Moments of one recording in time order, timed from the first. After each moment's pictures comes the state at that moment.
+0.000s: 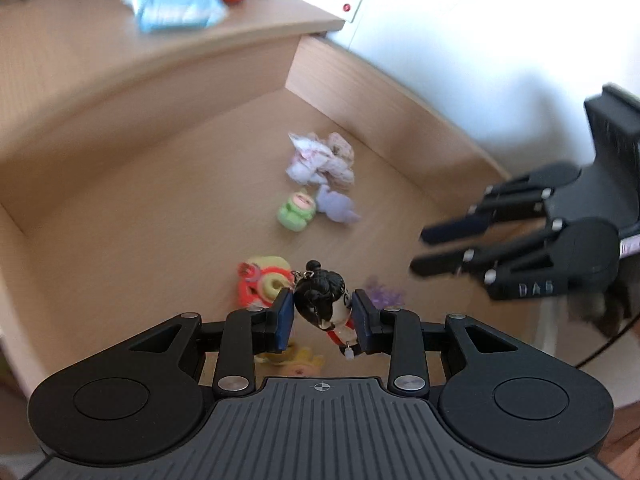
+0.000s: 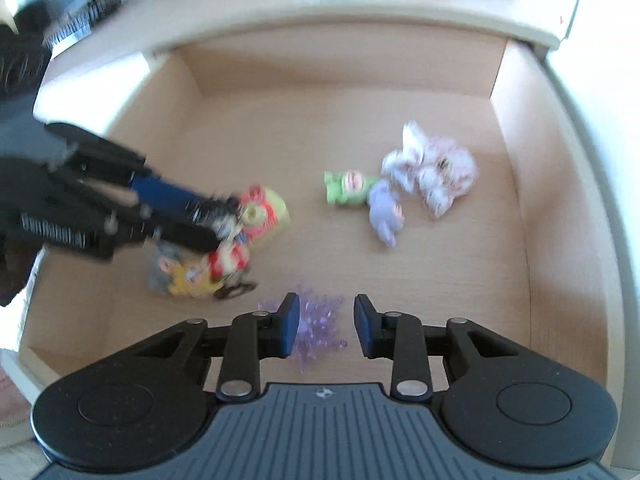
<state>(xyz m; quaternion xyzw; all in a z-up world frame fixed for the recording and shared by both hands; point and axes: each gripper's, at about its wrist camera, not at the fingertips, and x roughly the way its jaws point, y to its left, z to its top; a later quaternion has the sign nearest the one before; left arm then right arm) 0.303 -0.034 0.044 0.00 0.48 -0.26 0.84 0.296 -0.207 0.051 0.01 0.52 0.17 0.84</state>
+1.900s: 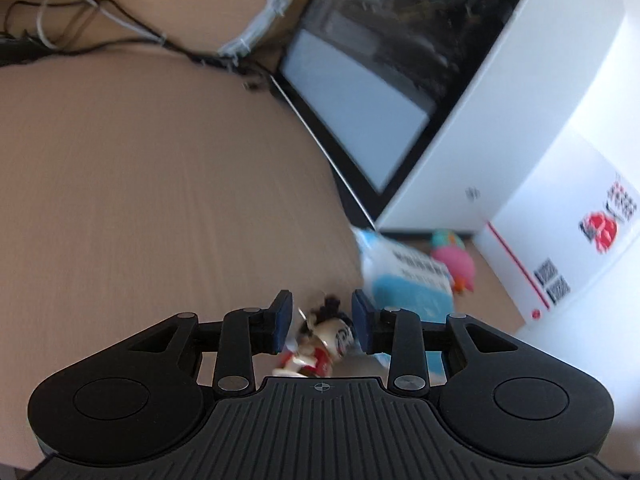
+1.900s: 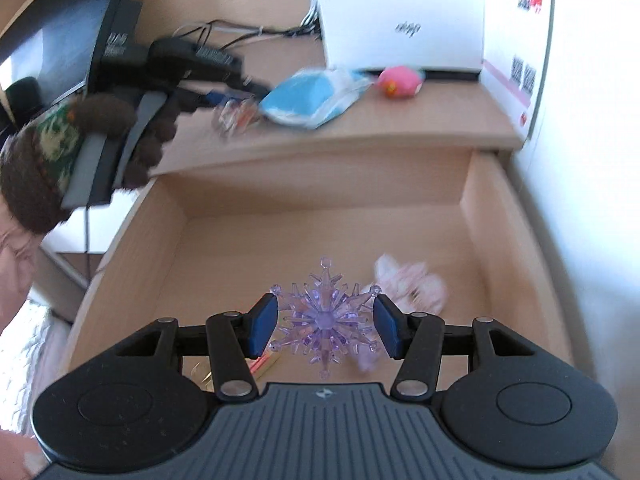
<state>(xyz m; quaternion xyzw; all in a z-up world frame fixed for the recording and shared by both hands) 0.470 0.086 0.085 -0.20 0.32 -0.05 0.92 0.335 -0.210 0.113 0.02 0.42 0.13 0.90</state>
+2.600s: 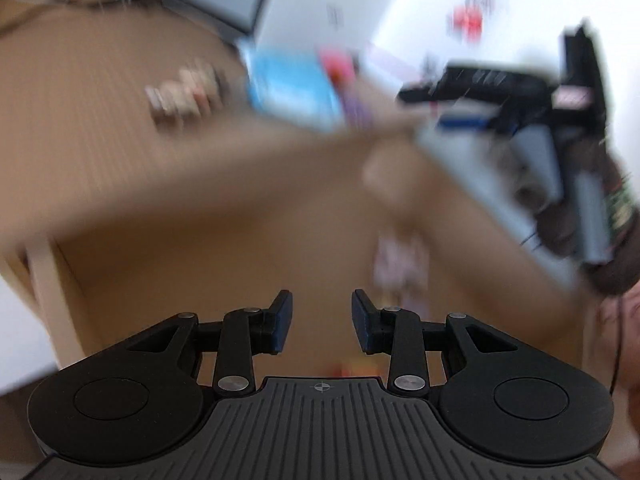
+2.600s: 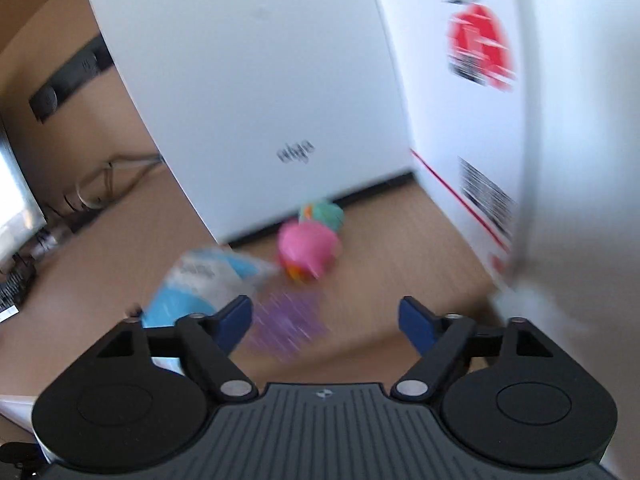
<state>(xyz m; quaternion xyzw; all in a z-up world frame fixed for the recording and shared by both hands) 0.350 0.034 0.044 -0.07 0.44 -0.22 0.87 0.477 -0.262 0.118 0.14 0.35 0.03 0.93</state>
